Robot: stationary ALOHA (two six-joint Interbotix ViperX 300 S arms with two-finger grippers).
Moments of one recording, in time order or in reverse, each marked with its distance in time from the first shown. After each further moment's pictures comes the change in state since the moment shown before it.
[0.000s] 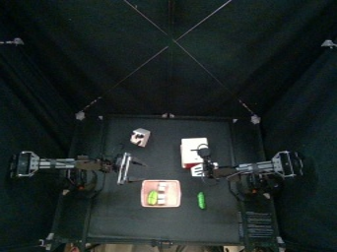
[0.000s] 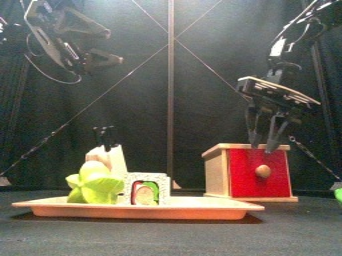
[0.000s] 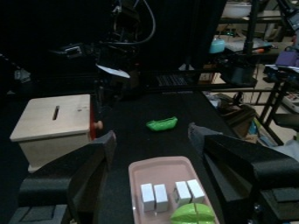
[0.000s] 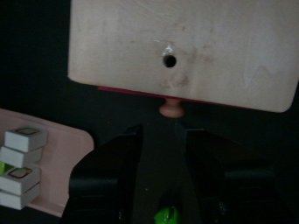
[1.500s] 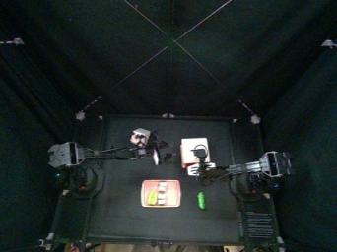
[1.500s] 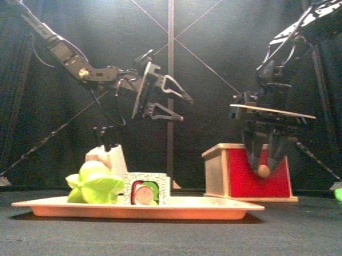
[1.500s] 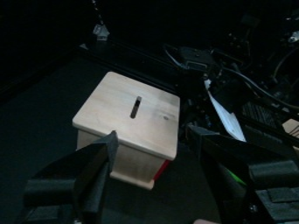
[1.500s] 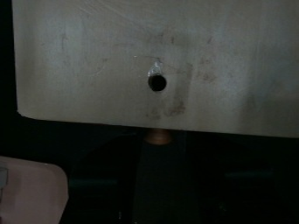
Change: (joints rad) left arm 0.121 0.655 -0.454 -0.531 -0.002 0.198; right arm -0.018 0.160 -0.044 -0.060 0.044 0.080
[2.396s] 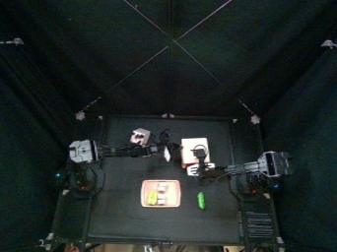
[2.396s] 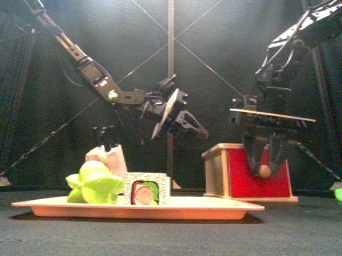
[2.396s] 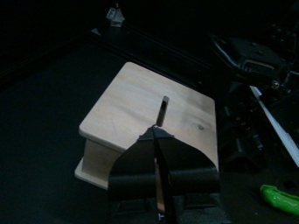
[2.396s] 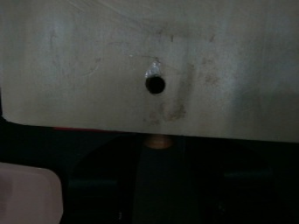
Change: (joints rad) left arm 0.031 0.227 -0.183 -0.034 0.009 0.000; right arm -0.005 0.023 0.000 0.002 -0.003 -0.002
